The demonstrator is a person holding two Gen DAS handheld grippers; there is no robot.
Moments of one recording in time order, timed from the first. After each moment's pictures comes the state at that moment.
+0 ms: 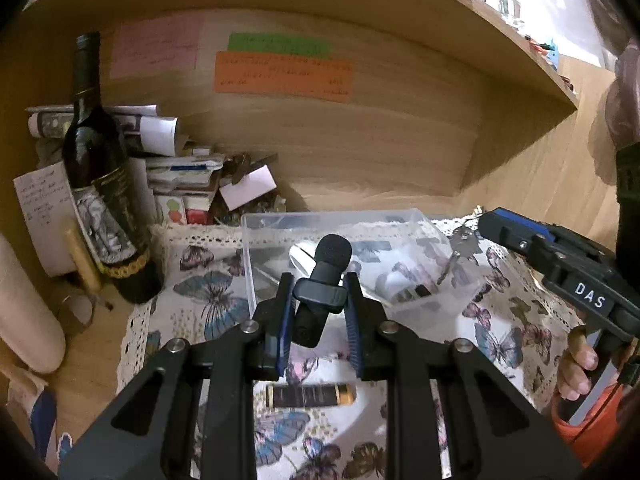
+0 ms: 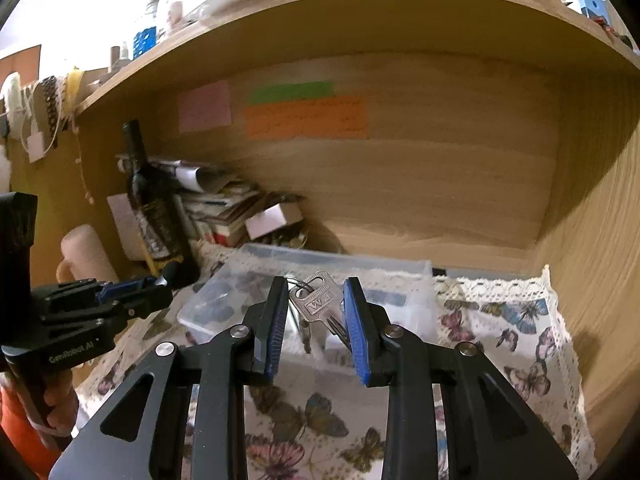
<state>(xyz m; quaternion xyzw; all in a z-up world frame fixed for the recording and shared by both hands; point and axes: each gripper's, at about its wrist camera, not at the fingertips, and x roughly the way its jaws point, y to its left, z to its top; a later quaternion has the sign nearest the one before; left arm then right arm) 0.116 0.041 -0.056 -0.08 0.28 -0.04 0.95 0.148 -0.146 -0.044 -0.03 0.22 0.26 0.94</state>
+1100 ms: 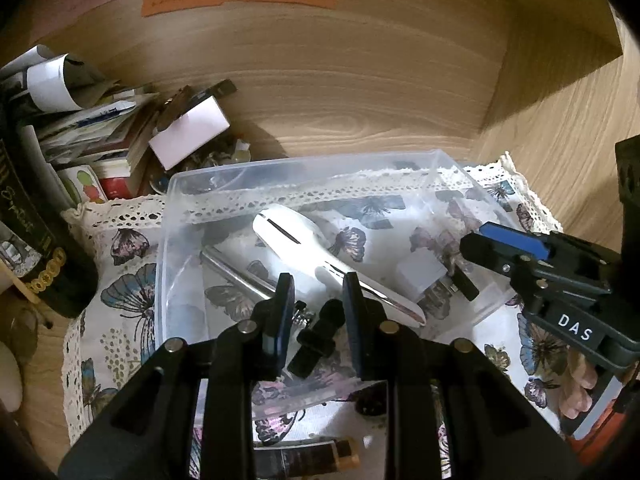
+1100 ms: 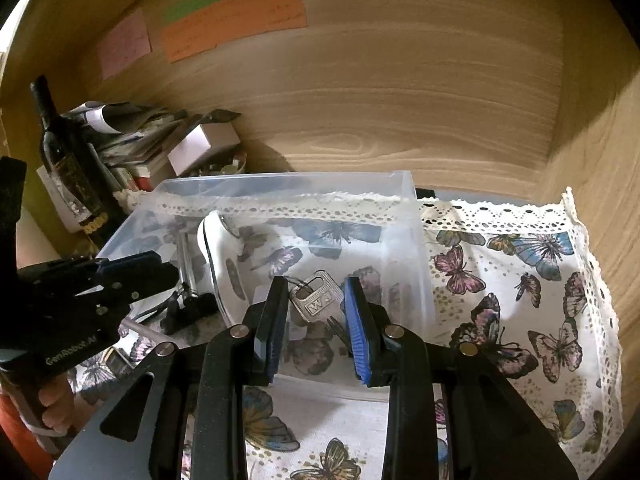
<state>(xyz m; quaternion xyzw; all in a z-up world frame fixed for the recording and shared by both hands) 0.211 0.017 -0.116 -0.05 0.38 -0.06 0.92 0.223 -0.145 -0.114 -0.02 0.34 0.22 0.91</state>
